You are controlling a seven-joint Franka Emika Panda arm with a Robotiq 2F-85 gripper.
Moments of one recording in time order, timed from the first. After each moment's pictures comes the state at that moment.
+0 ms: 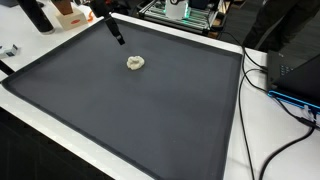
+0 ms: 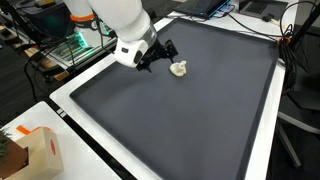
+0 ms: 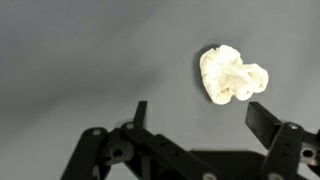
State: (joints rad) arm -0.16 0.28 -0.09 -2.21 0.63 2.29 -0.01
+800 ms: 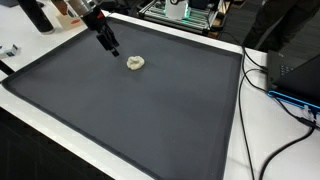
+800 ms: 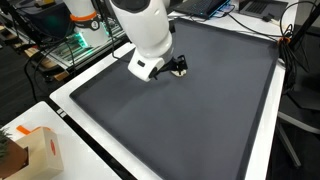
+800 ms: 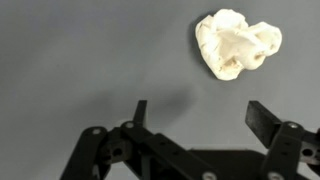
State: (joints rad) arm -0.14 0.46 -0.09 -1.99 0.50 2.20 0.26
